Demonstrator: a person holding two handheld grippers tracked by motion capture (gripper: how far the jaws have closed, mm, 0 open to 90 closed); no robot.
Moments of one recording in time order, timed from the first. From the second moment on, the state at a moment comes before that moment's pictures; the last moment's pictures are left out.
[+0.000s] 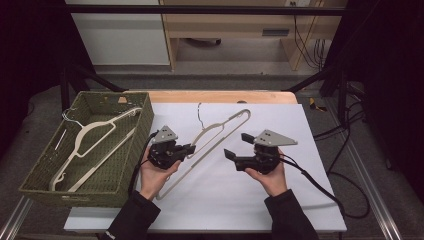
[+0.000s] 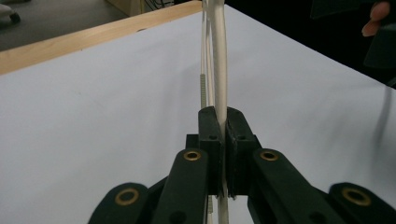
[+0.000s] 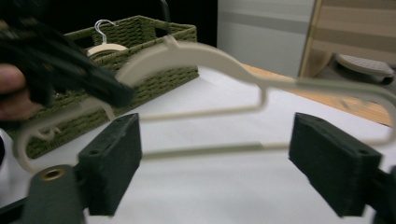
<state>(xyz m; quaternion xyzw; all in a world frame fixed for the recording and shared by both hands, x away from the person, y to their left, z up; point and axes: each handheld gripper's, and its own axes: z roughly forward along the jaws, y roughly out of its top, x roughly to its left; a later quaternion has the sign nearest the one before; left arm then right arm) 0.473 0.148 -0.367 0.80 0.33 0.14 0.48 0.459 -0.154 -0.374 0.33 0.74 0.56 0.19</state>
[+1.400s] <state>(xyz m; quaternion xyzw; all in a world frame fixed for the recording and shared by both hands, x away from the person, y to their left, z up) 0.457 0.307 -0.258 0.79 0.35 0.23 0.46 0.416 -0.237 -0.393 0.38 0.72 0.54 0.23</state>
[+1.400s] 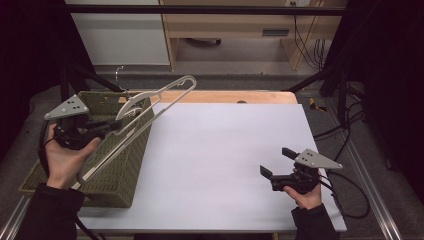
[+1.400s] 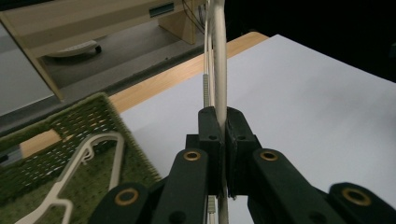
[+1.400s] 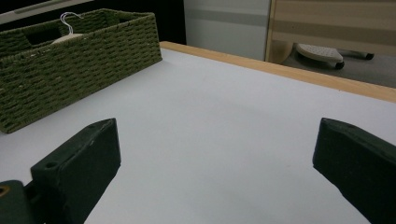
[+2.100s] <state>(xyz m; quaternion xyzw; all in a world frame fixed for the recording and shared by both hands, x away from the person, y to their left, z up) 0.476 0.406 -0.292 0.78 0.40 0.24 0.42 0.417 -0.235 -0.394 0.38 0.72 0.54 0.22</state>
